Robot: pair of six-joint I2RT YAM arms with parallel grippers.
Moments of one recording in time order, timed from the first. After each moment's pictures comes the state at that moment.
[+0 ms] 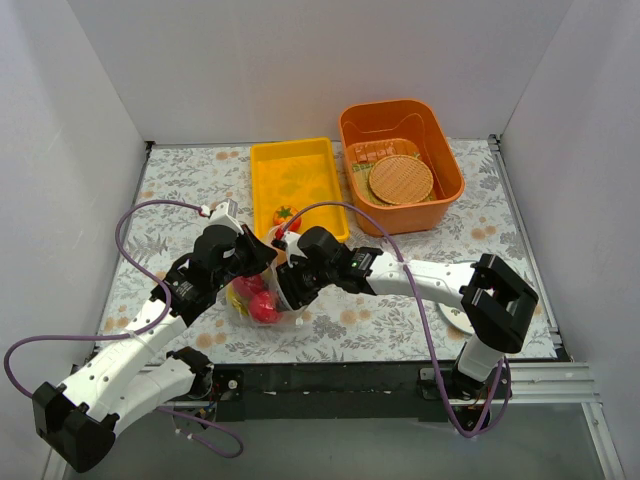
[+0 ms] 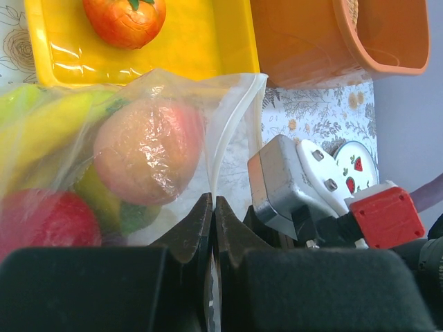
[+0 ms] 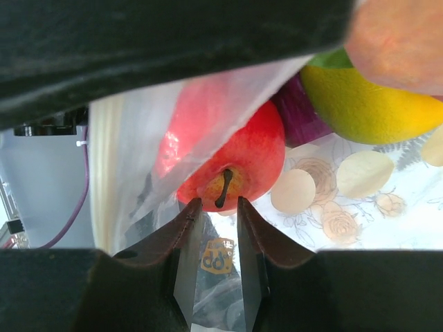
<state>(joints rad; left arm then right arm) -0.58 0.85 0.74 -0.37 -0.09 -0.80 1.07 1.67 1.11 -0.14 -0.41 0.47</state>
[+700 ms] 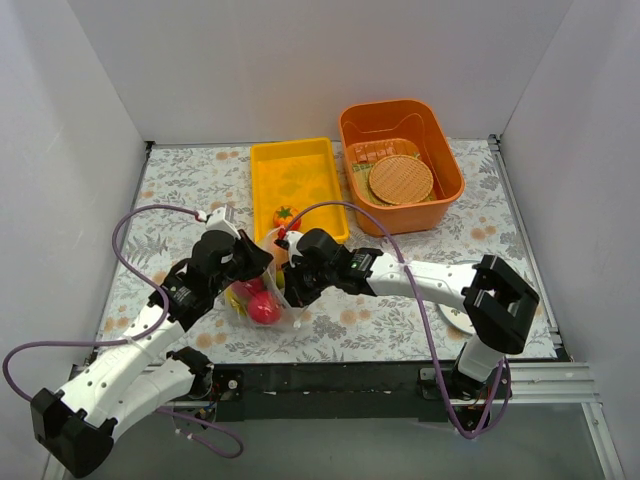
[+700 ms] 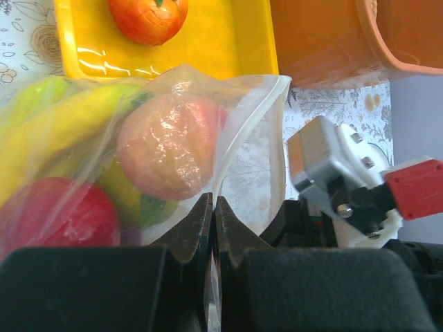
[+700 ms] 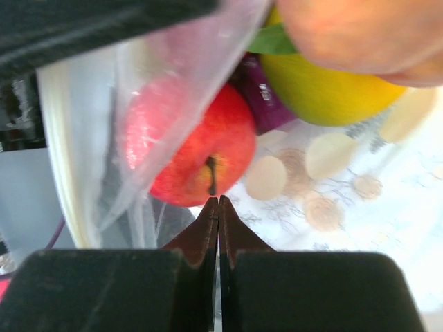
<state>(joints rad) -0.58 0.82 0.71 -0.38 -0.11 -0.79 1.09 1.66 1.12 -0.18 -0.32 0.49</state>
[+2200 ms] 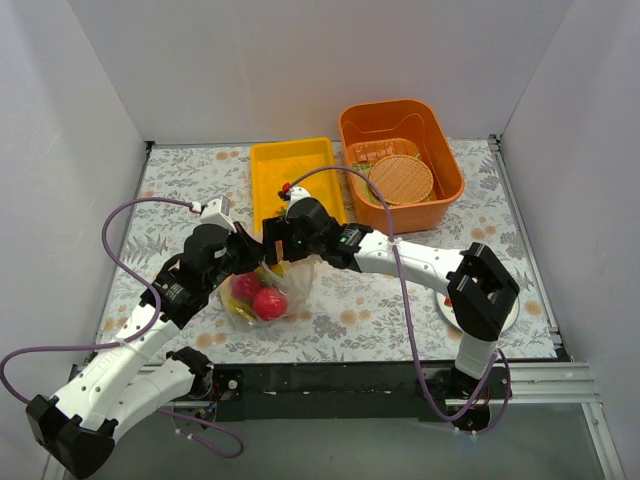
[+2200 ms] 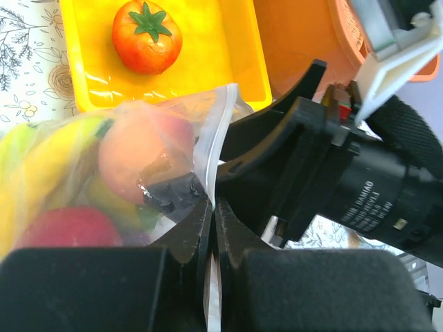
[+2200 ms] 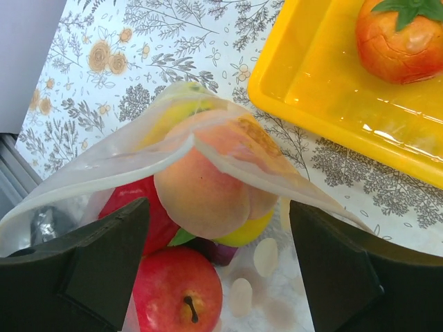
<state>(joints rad) -0.58 0.81 0.79 -0.44 -0.12 -0.71 1.02 1.77 1.36 -0.16 0.01 0.59</state>
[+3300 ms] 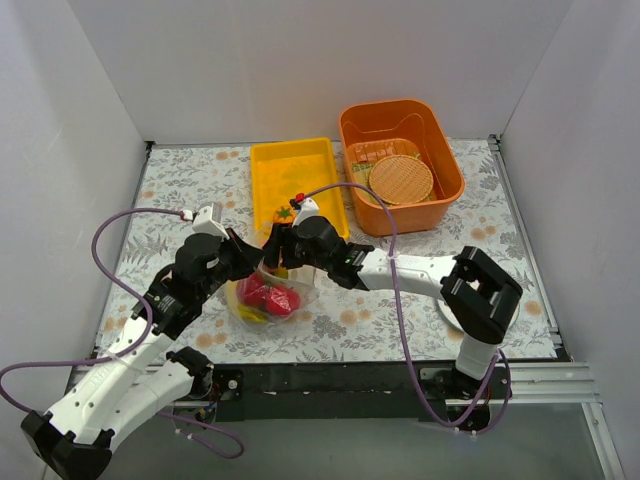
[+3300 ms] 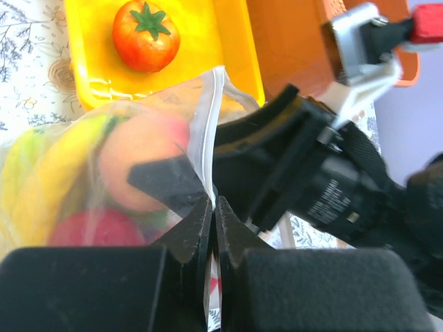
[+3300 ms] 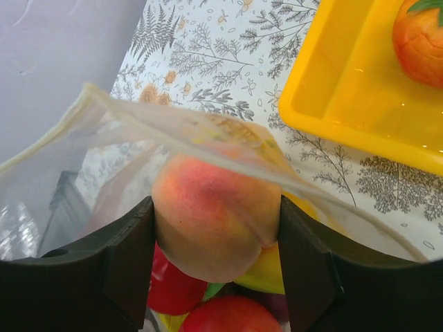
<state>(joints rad) -0.57 0.72 0.76 -0.45 -0.13 -0.73 1.04 1.78 1.14 0.26 0.04 0.76</state>
